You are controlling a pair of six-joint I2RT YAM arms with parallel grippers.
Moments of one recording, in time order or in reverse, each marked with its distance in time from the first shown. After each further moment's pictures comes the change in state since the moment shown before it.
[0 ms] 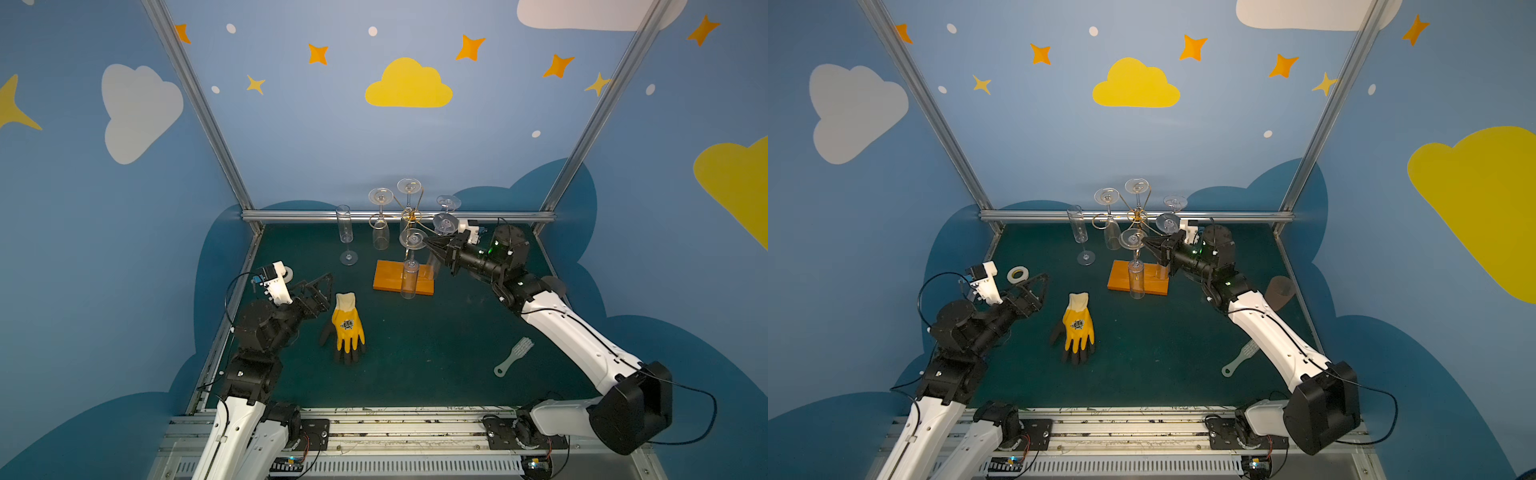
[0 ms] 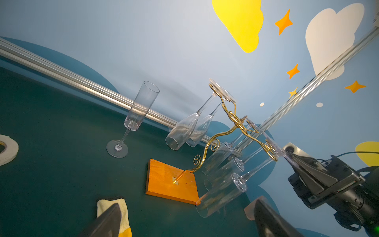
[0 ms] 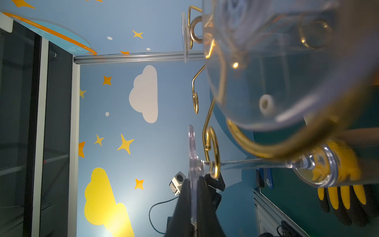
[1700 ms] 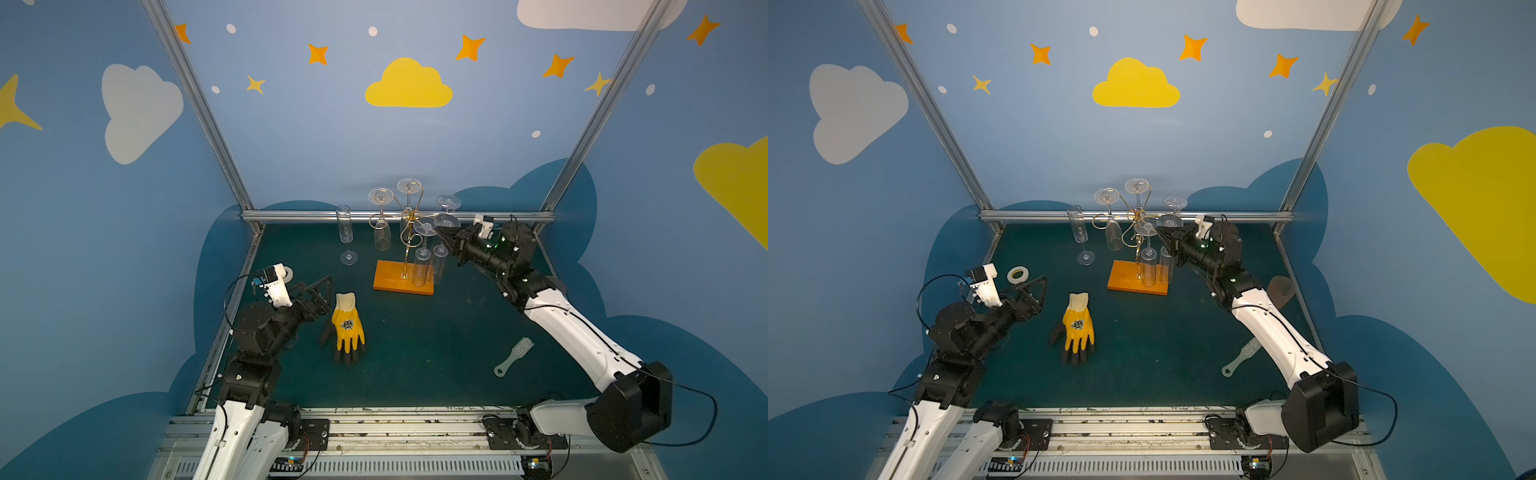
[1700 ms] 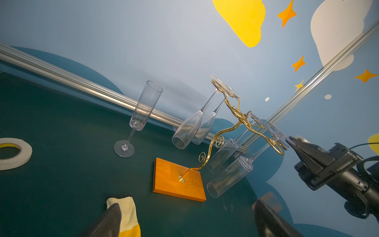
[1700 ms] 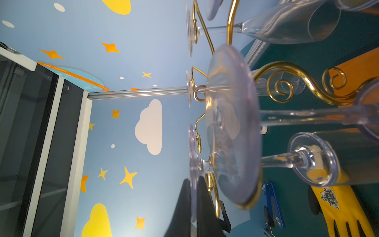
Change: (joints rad) left arm 0.000 -0.018 0.001 -0.041 -0.013 0.048; right arm -0.064 -0.018 -0.013 0.002 0.131 0.026
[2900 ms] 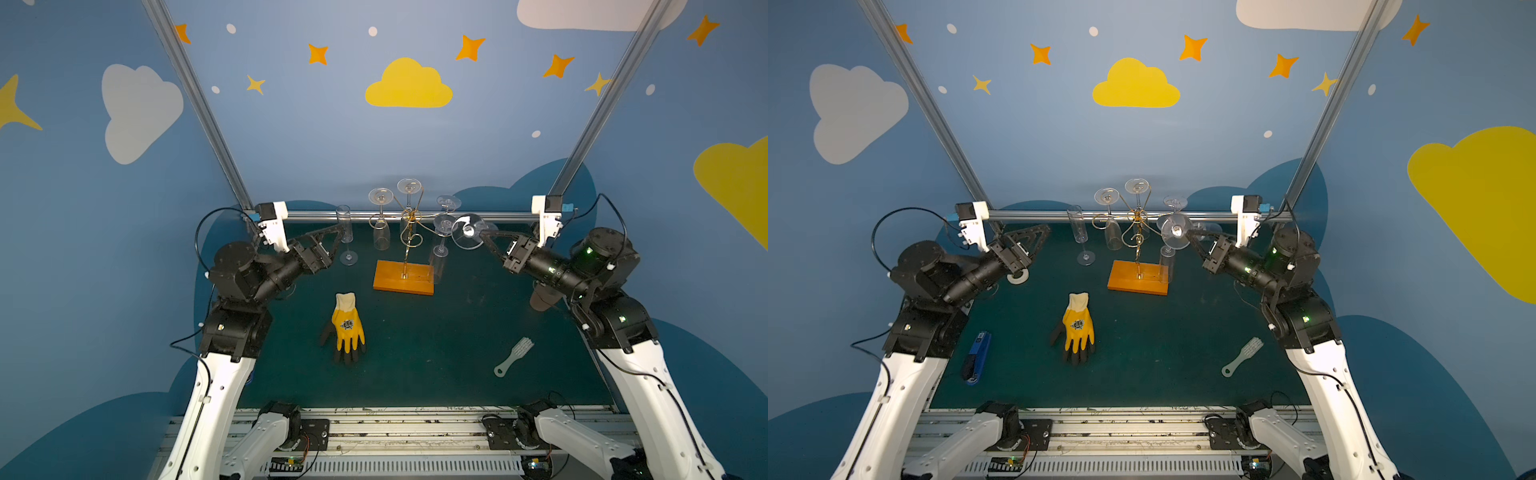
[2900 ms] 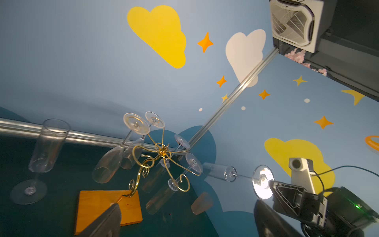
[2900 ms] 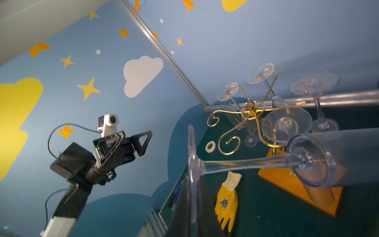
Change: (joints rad) left arm 0.000 0.393 0.597 -0.032 0.333 -0.157; right arm -0.079 -0.300 0.263 -0.502 -0.106 -0.966
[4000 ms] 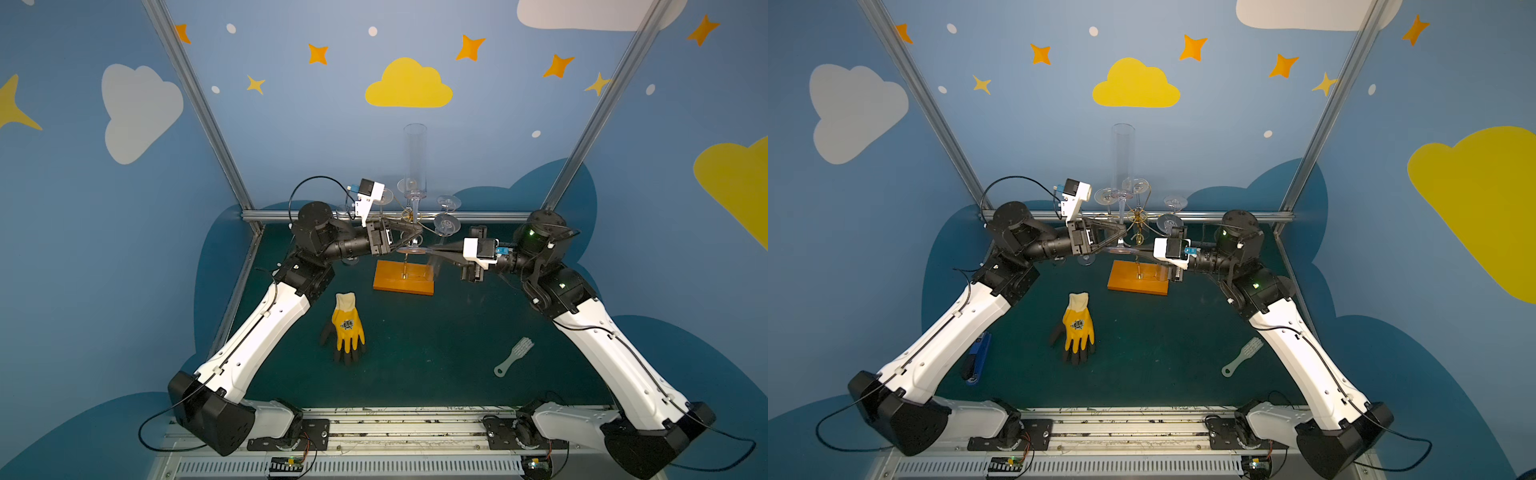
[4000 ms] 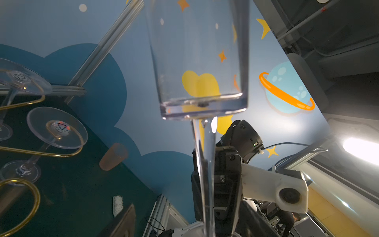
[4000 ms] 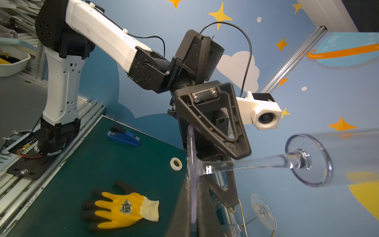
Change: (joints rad) left arm -0.343 0.400 0.168 0.334 0.336 -0.228; right arm 0.196 0.196 0.012 0.192 -0.401 -1.231
